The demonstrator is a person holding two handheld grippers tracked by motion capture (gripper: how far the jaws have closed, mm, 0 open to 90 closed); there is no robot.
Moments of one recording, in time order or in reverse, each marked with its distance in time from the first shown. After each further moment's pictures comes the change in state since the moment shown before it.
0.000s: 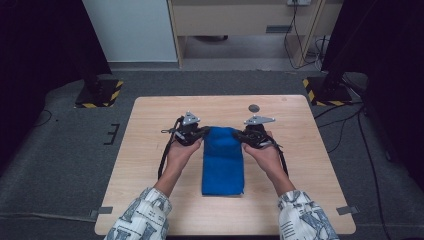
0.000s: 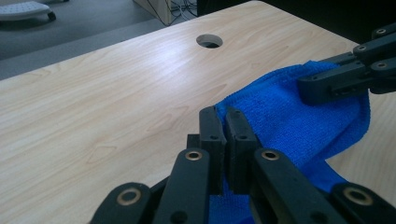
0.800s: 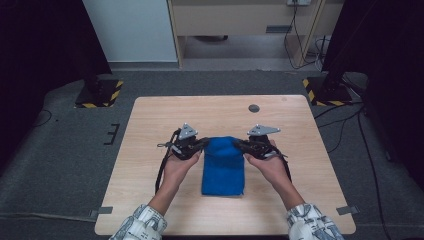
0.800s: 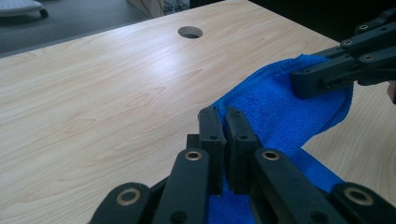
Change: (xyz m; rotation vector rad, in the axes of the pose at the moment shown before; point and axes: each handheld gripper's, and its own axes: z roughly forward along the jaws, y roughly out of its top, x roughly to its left) left arm -0.026 -0.020 -0.031 -0.015 -0.006 -0.010; right arm 0.018 -0.017 -0.024 -0.020 0.070 -0.034
